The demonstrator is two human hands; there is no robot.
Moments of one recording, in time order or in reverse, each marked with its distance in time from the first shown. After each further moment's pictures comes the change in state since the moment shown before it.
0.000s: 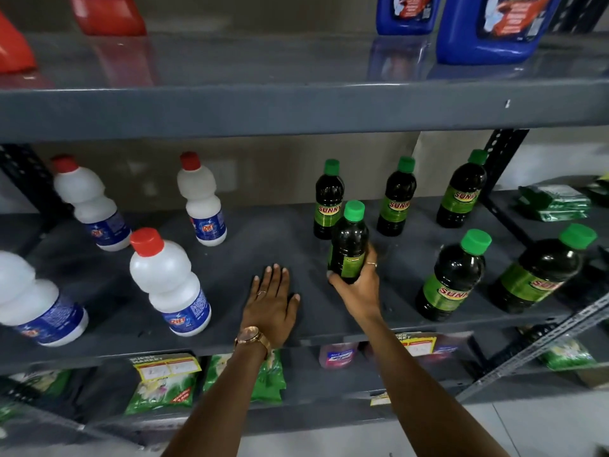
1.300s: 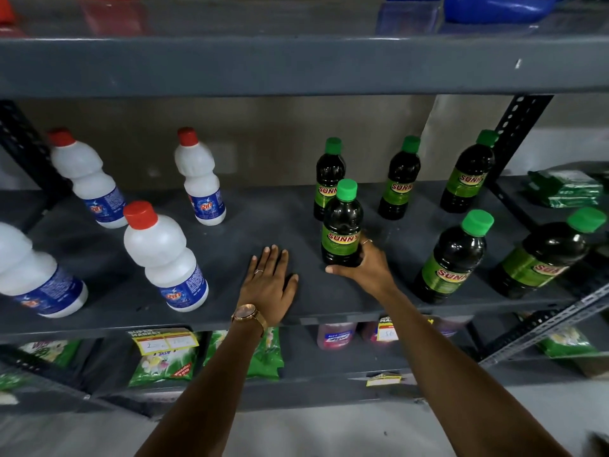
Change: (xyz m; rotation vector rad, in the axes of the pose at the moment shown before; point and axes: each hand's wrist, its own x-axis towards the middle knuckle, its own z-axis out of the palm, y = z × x) left_hand 0.001 0.000 0.001 0.049 0.001 -0.005; right_hand 0.021 0.007 -0.027 -0.178 -0.334 0.047
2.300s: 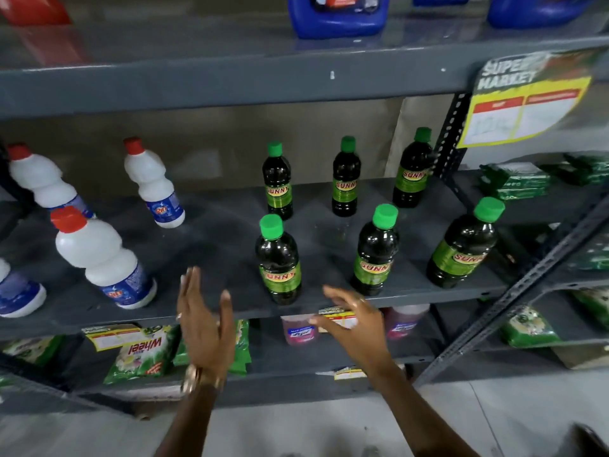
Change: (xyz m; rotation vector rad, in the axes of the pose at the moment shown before) left_hand -0.079 0.093 -0.028 -0.529 0.576 -0.369; right_hand -0.128 0.043 -0.068 0.060 0.027 -0.089
